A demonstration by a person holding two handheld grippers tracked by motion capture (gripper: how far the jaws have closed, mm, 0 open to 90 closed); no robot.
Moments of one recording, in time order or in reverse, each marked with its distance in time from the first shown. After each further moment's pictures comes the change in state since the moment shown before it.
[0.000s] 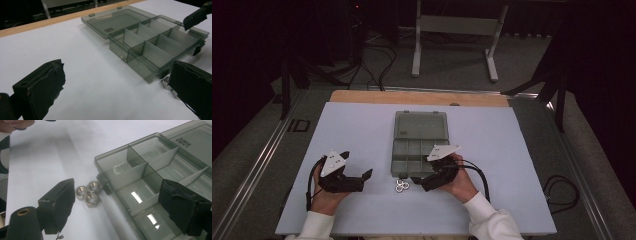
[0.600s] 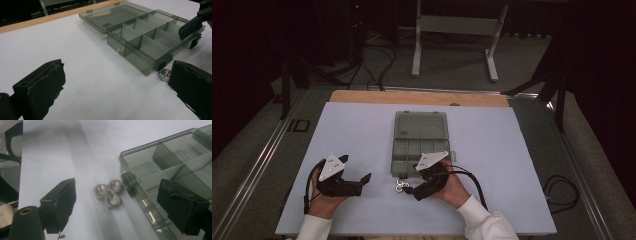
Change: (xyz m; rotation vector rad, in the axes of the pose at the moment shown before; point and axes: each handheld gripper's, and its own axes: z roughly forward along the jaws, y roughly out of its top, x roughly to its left) left arm -0.002 -0.006 -0.005 0.014 -0.010 0.012; right arm 0.024 0.001 0.022 0.052 0.068 -0.067
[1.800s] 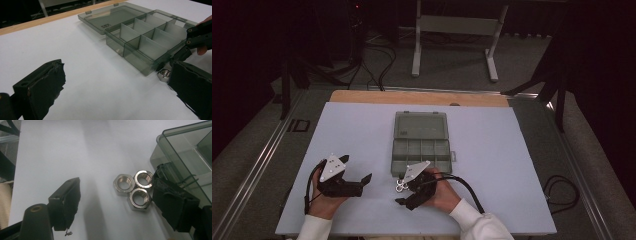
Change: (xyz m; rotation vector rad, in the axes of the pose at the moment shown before) left arm -0.002 0.000 0.000 -0.003 0.001 0.011; right arm 0.017 -0.006 0.037 0.125 0.059 -0.104
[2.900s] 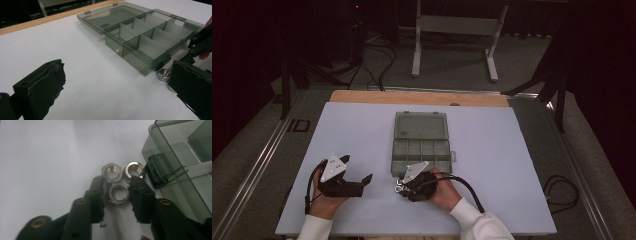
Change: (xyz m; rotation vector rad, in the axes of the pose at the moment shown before) left arm -0.001 0.000 0.001 0.000 -0.003 0.003; right arm -0.003 -0.002 0.001 0.056 -0.051 -0.024
